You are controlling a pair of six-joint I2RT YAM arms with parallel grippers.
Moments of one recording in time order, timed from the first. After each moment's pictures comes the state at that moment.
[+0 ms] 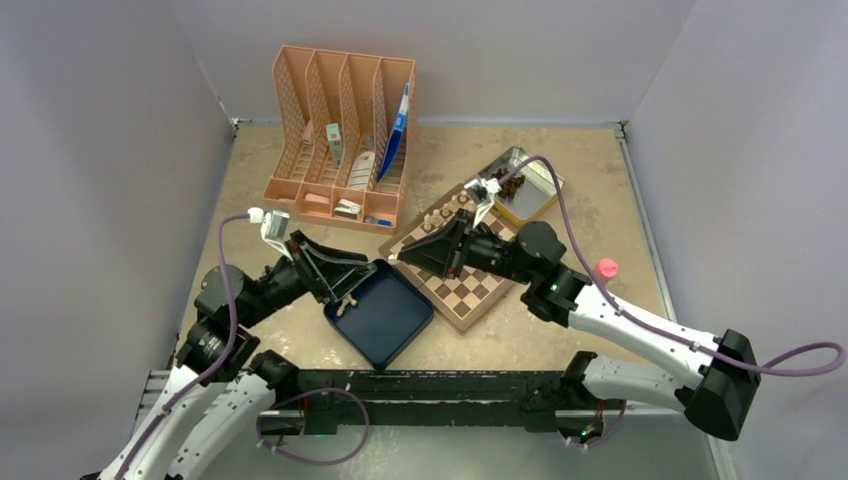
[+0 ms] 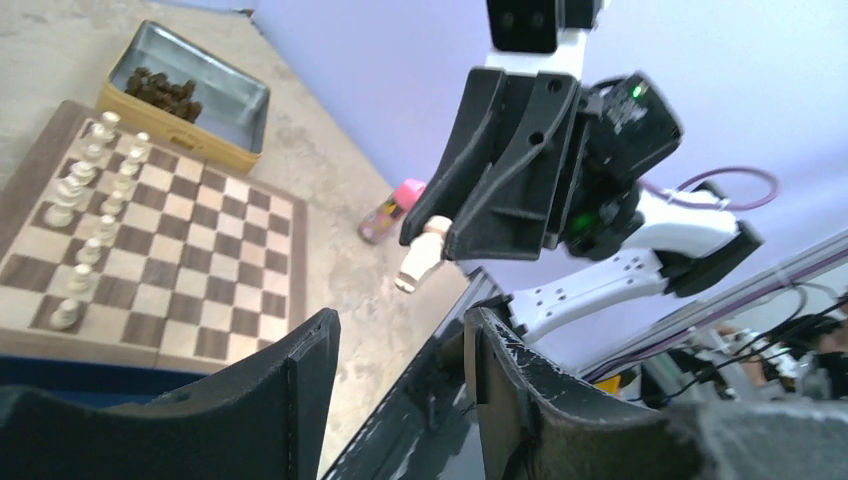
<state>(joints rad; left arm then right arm) -0.53 0.43 0.69 -0.18 0.42 -0.74 0.90 1.08 0.82 0.35 -0.38 0.73</state>
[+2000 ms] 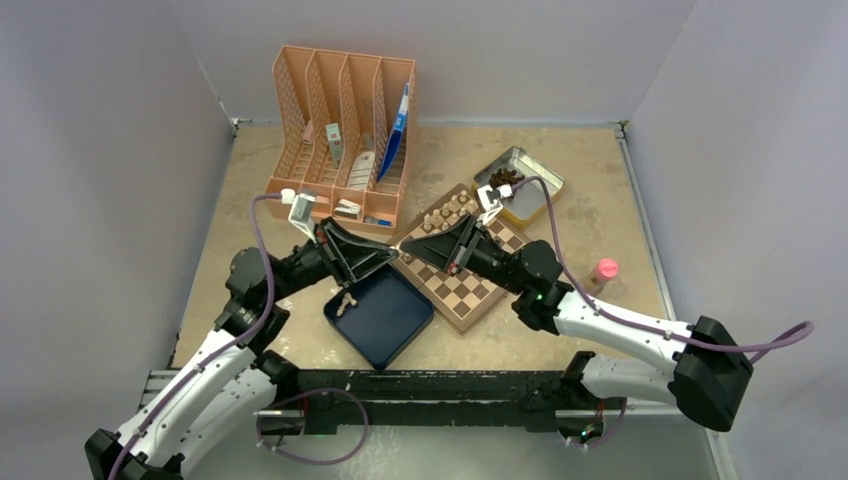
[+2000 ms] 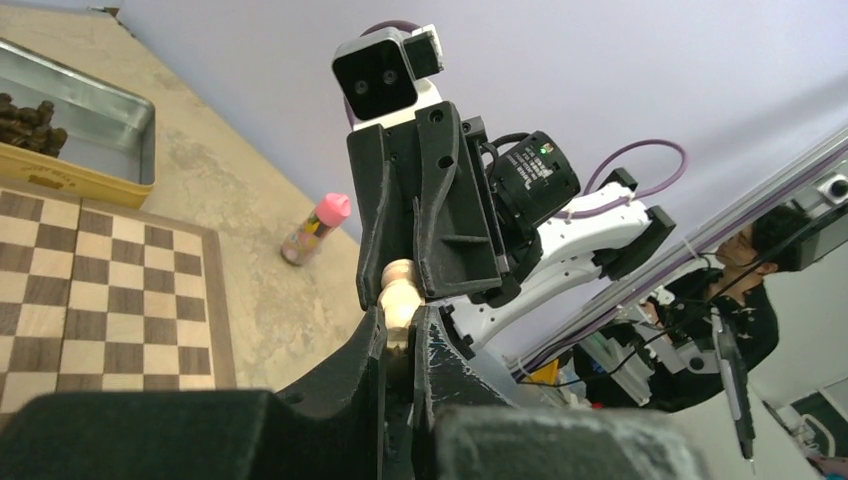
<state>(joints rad) -0.53 0.64 0.58 0.37 0.57 -0.91 0.90 1.12 0.63 0.82 -0.25 1.24</state>
